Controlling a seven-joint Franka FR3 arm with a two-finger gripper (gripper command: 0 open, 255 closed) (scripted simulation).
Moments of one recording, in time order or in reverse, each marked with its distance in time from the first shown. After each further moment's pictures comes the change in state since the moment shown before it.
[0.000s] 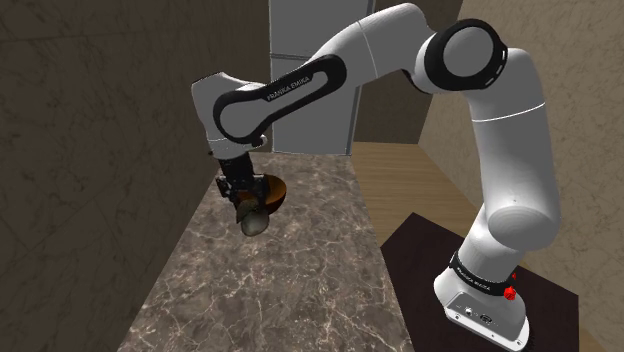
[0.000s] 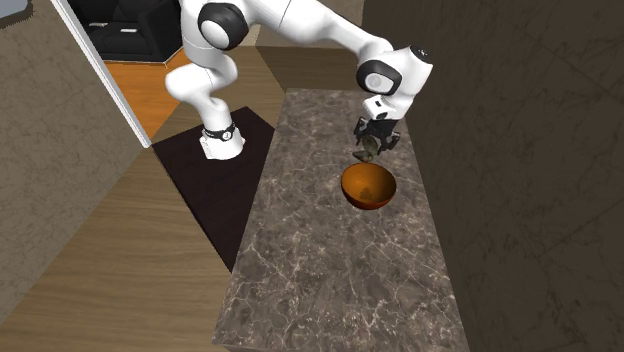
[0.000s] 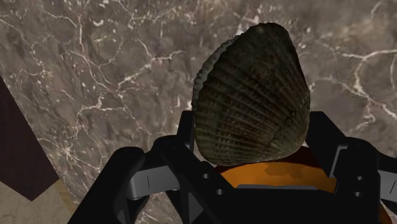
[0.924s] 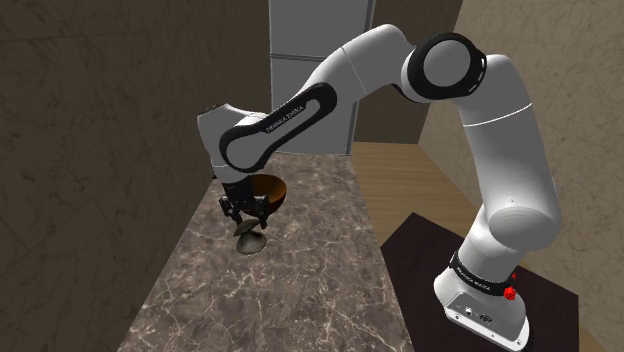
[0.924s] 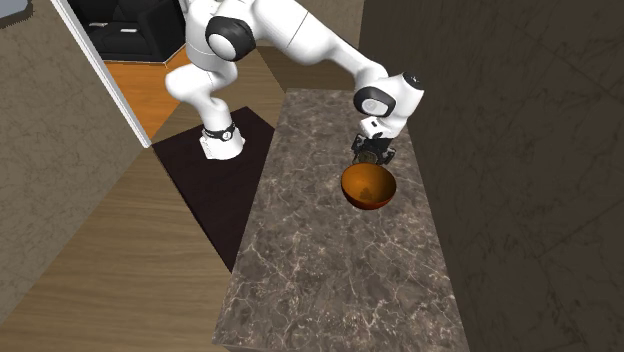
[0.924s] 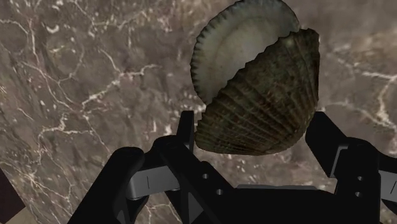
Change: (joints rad) arm 0.018 0.089 -0.029 -0.047 -0.045 0.129 0.022
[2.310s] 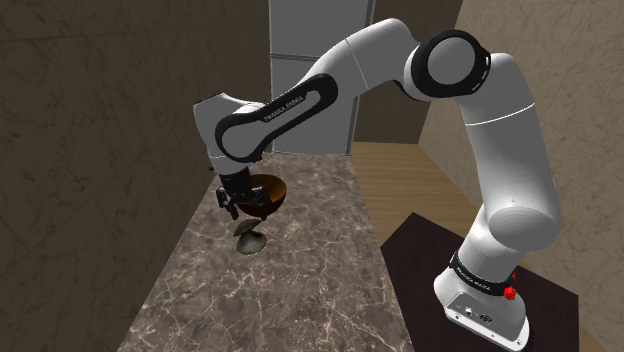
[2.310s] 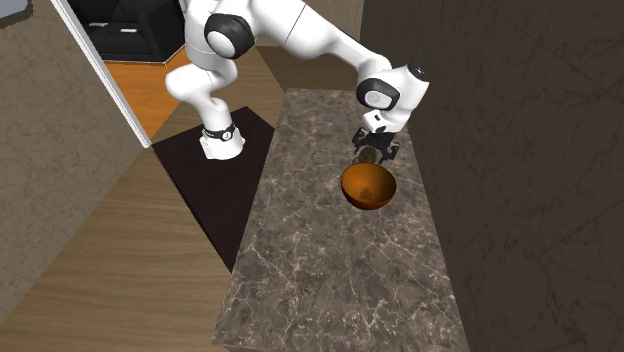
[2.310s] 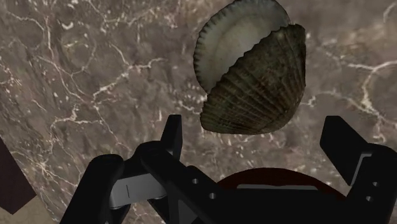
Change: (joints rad) arm -0.001 -0.018 0.008 0.037 0.013 -0.055 -0.010
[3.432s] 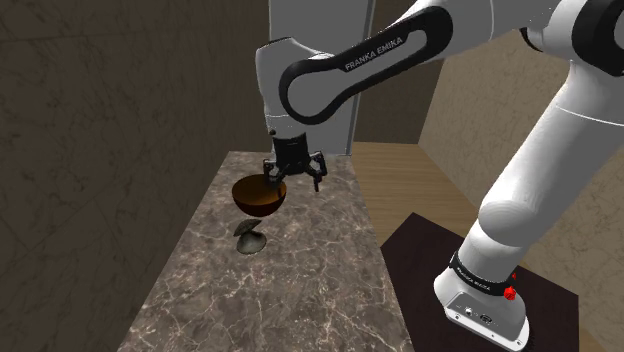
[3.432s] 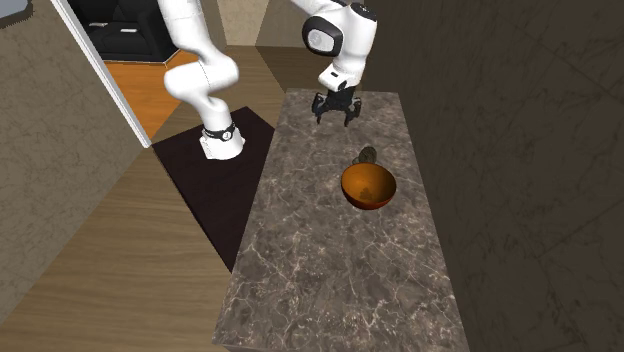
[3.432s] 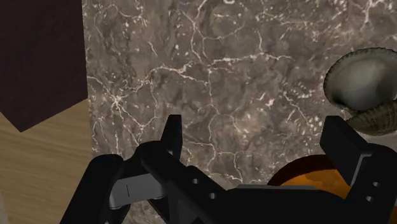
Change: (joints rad) arm -0.194 -0.662 0.096 -0.523 0.300 0.017 -0.606
